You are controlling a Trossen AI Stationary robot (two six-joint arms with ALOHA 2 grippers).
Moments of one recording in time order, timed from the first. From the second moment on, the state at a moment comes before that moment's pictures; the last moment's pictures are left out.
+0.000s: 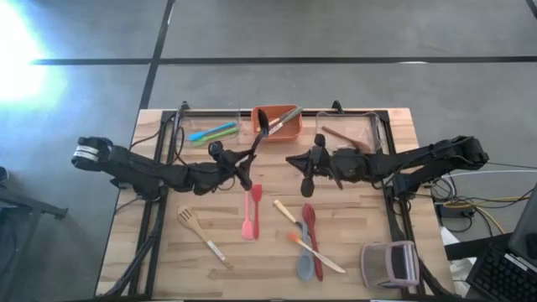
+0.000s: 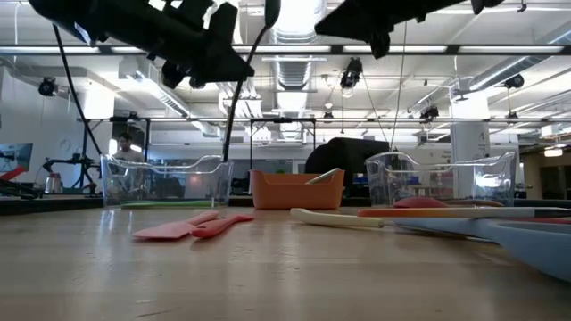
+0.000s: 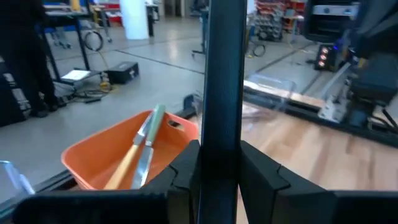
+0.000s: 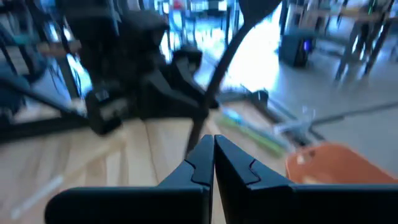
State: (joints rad) left arm -0.12 1.28 0.61 0.55 -0.79 -0.17; right arm 0.08 1.28 0.81 0.29 0.37 0.12
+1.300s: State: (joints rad) left arm -0.09 1.46 0.78 0.63 -0.83 0.00; right arm -0.06 1.61 1.05 0.62 0.45 0.16
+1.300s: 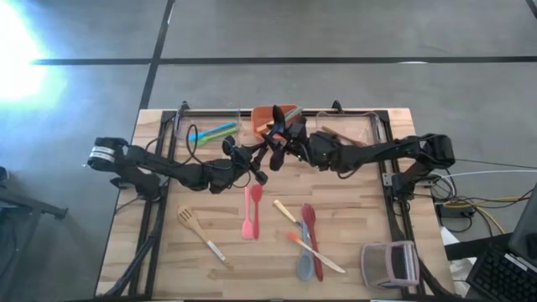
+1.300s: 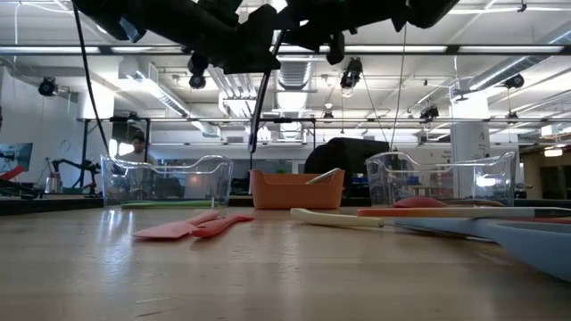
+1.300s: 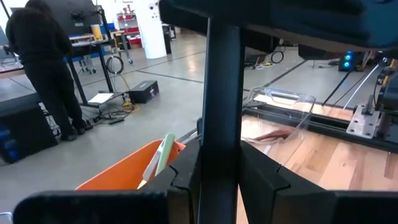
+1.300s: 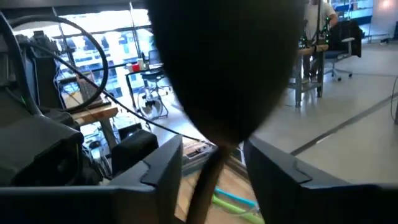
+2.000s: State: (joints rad) left arm -0.09 1.46 0.78 0.61 -0.79 0.02; right arm -0.06 1.58 1.07 0.48 0.45 0.08
